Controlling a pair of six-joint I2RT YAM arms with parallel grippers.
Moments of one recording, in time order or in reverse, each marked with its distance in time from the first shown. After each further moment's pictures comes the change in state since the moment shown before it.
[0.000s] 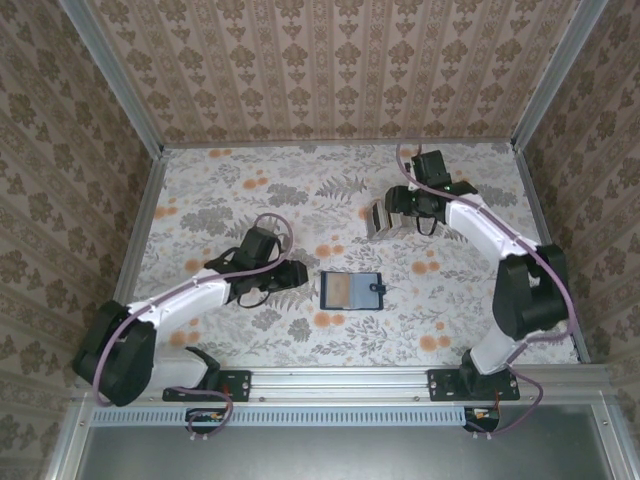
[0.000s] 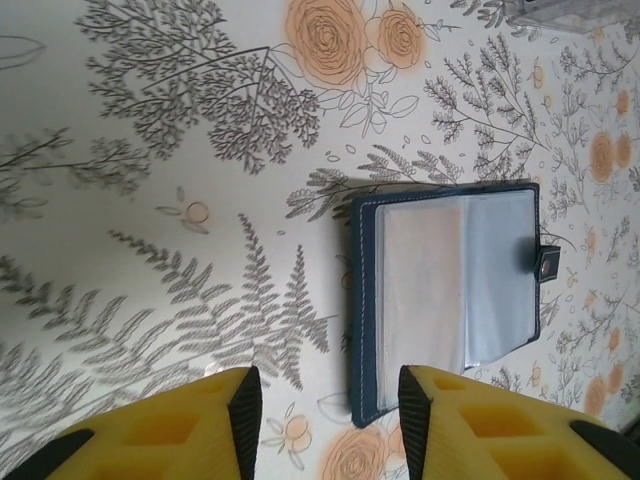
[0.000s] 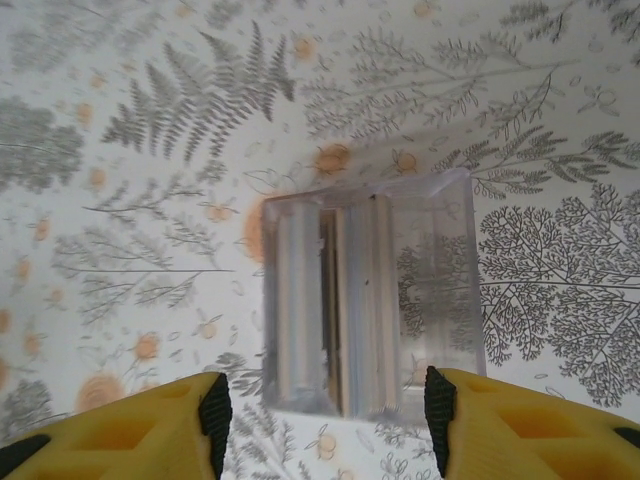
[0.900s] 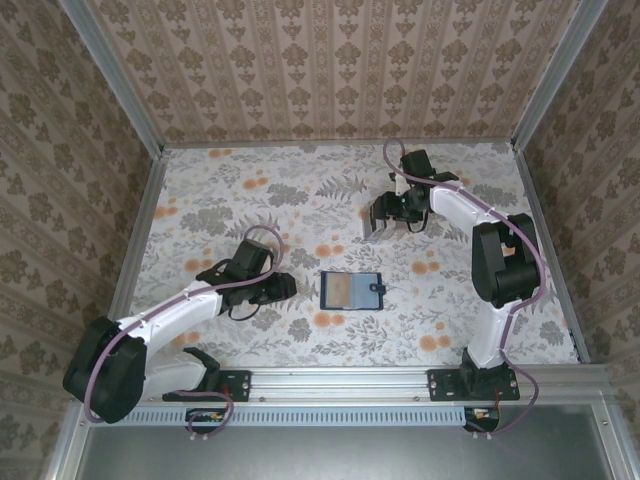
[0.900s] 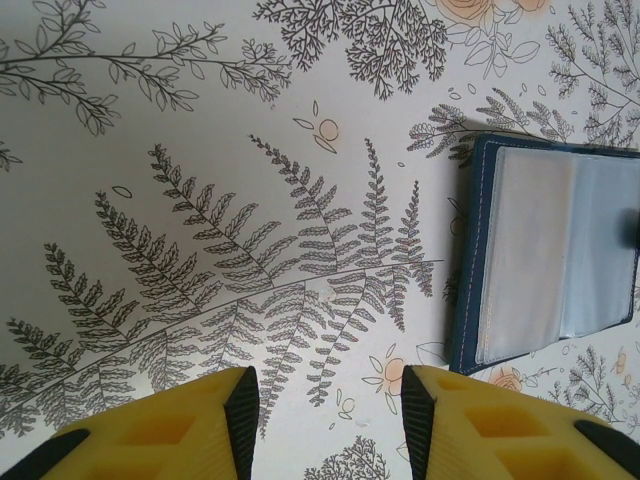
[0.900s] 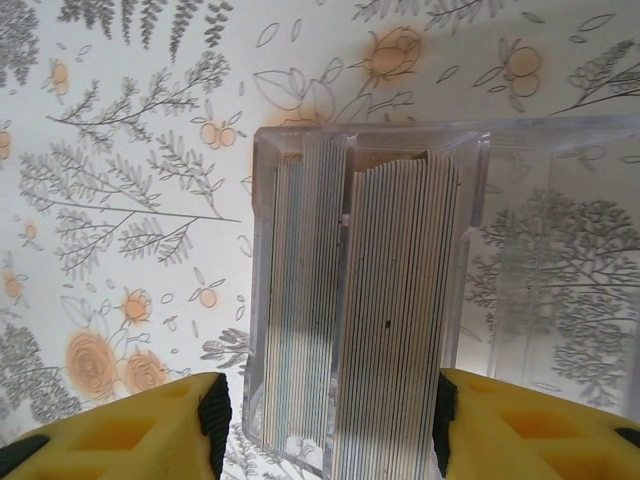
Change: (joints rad) left arm 0.014 -0.079 -0.091 -0.070 -0.057 -0.013; right arm -0.010 0.217 0.129 -0.092 -0.204 -0.050
